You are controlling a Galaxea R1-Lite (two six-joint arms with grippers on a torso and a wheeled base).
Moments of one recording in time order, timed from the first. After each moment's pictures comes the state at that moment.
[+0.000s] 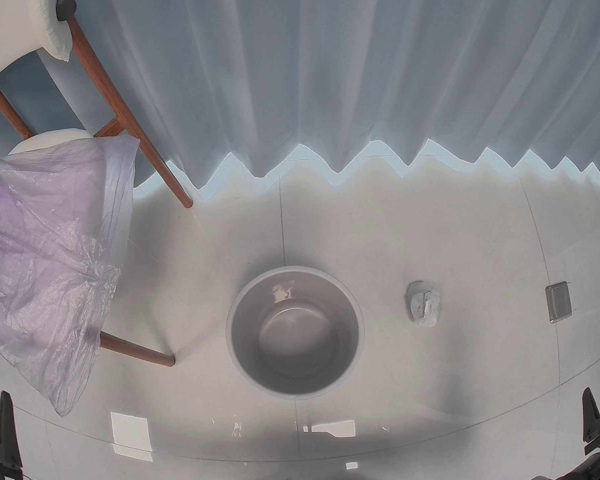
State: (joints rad) left arm 0.00 0.02 -0.07 -0.29 -0.09 -0.01; right arm 0.00 0.02 -0.02 0.00 -0.06 0.01
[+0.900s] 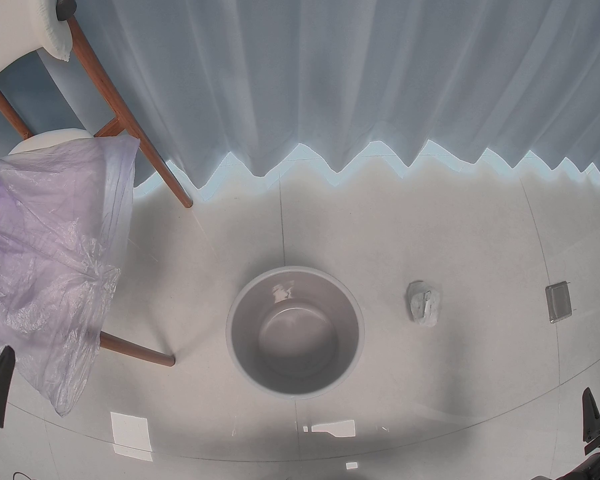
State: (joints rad) left arm -0.14 0.38 -0.36 -0.19 -0.15 0.20; right arm 0.00 0.02 -0.02 0.00 -0.06 0.01
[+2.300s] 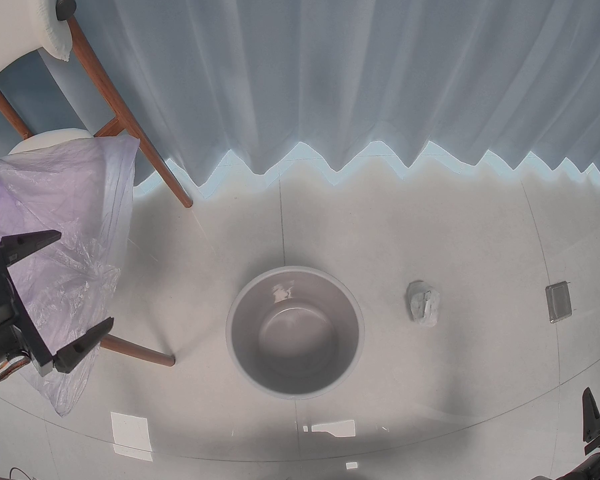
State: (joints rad) left arm -0.31 0.94 -0.57 -0.19 -0.13 0.74; right arm 0.00 0.02 -0.02 0.00 -0.06 0.01
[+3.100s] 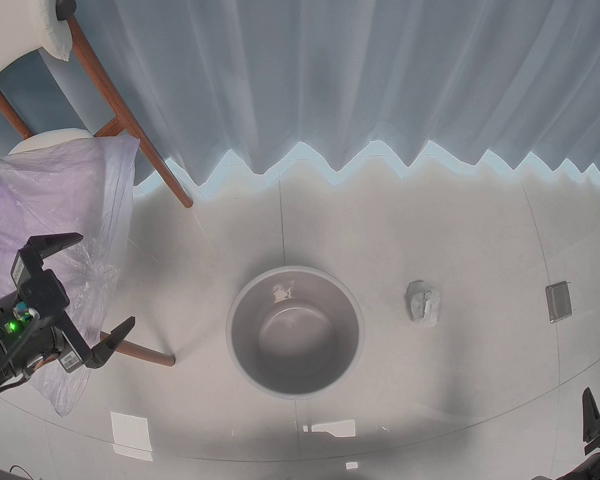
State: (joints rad) left arm -0.54 1.07 -0.59 -0.20 0.26 0.81; right arm 0.00 0.02 -0.02 0.00 -0.06 0.01
